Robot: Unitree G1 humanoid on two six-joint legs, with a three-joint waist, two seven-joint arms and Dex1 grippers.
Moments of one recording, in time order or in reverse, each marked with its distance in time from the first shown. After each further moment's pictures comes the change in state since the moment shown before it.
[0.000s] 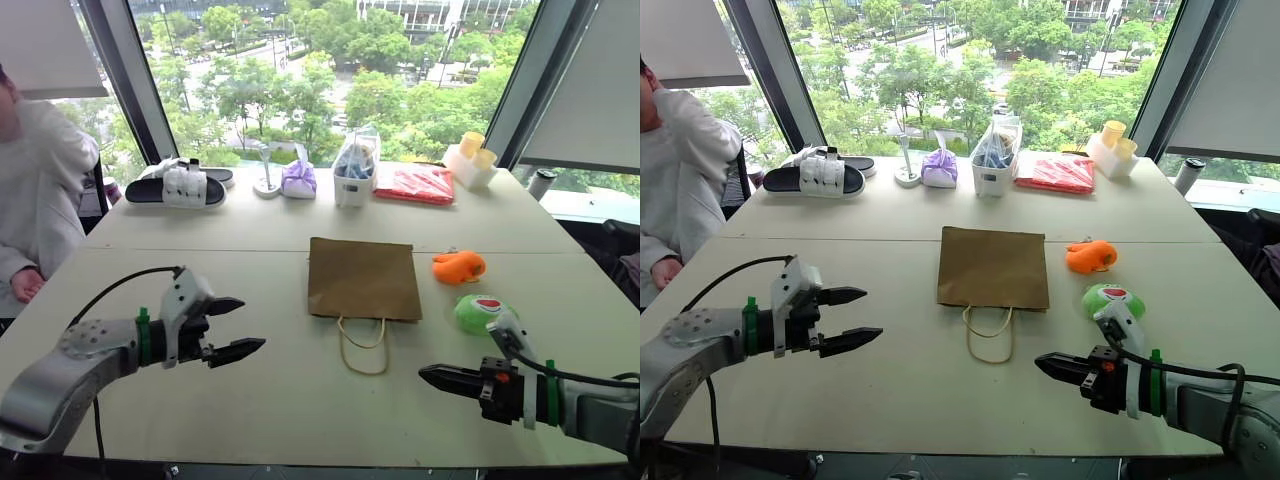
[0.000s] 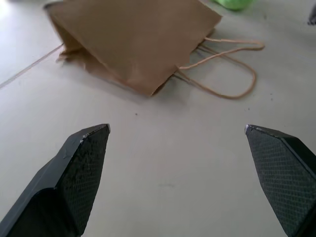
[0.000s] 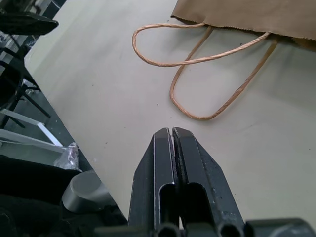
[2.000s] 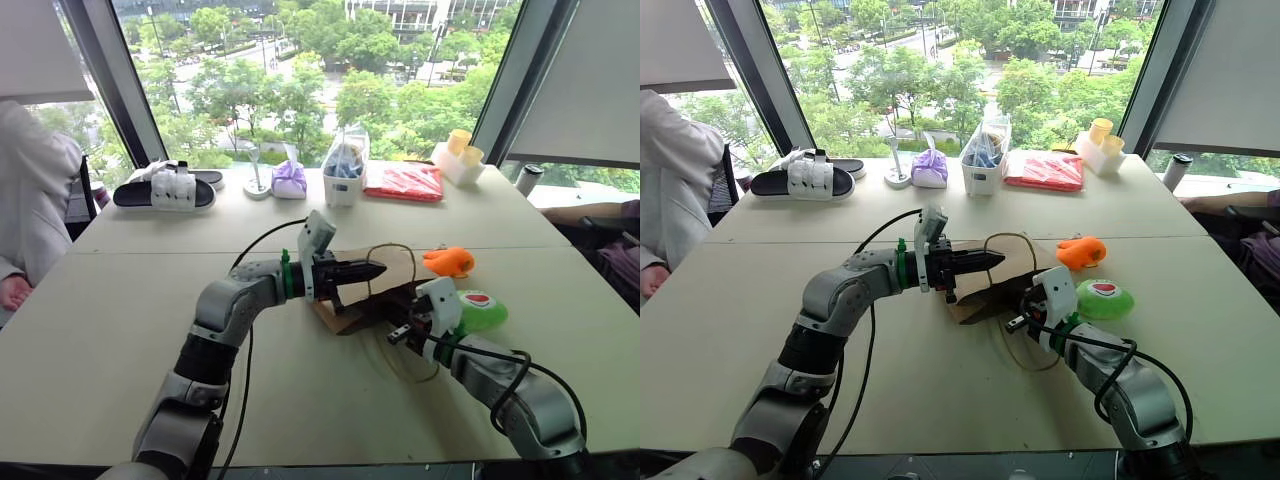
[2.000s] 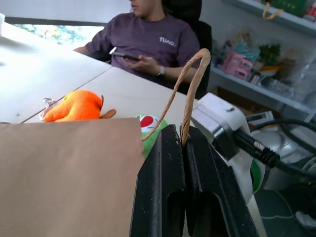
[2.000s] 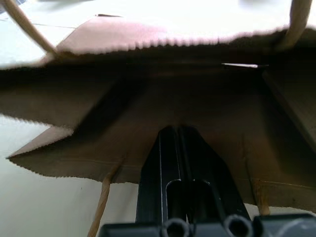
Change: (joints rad) left arm -0.512 -0.719 -0.082 0.440 -0.082 0.252 0.067; right arm -0.291 0.377 0.366 0.235 -0.624 -0.388 -0.324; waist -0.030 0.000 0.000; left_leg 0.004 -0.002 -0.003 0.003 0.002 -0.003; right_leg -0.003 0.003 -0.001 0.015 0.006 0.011
